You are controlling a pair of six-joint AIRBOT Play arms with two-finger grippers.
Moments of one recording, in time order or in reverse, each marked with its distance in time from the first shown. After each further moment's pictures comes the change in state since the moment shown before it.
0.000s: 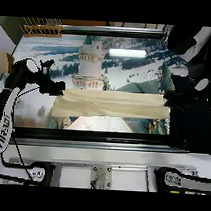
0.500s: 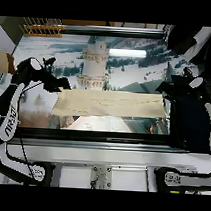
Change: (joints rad) left arm 0.027 -0.100 0.076 -0.100 0.096 0.014; right arm 0.016 -0.064 0.037 0.185 -0.256 -0.105
